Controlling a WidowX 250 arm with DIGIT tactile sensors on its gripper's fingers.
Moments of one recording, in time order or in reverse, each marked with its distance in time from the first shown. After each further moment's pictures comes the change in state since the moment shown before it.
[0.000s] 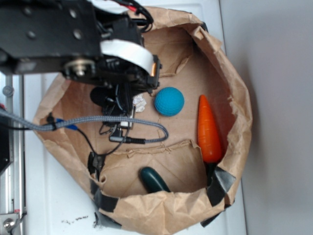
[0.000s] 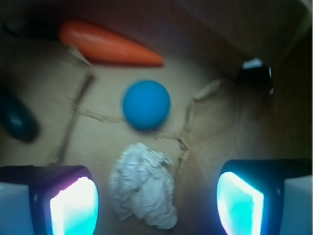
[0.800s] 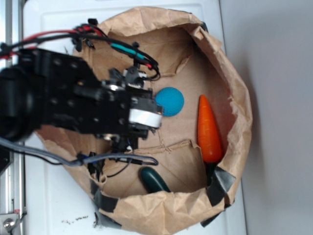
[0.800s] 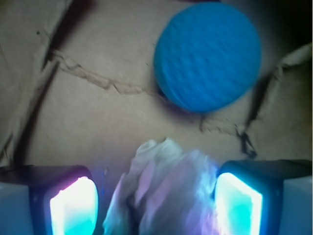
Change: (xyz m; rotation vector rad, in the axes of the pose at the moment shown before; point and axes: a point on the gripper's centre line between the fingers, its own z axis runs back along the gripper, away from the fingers) arm -0.002 -0.031 -0.057 0.047 0.107 -0.086
